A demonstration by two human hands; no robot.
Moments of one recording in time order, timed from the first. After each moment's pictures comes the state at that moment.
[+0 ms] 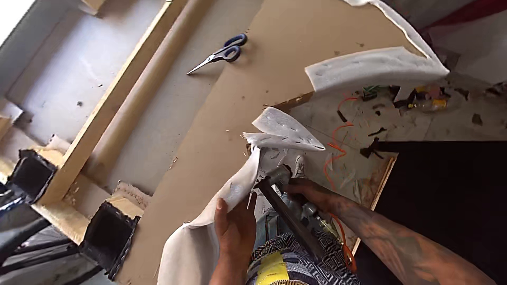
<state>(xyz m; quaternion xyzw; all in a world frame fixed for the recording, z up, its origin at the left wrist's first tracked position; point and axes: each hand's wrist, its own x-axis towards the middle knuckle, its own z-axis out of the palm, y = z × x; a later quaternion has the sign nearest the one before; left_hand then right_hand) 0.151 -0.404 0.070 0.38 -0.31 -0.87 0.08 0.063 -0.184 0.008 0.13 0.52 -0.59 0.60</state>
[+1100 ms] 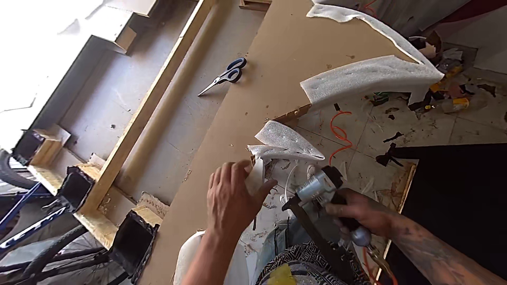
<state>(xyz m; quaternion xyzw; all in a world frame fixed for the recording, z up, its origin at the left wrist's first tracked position) 0.065 -0.427 0.147 -0.03 -0.99 -0.09 0.09 0.061 -0.102 0.071 0.08 0.50 -0.65 0.57</state>
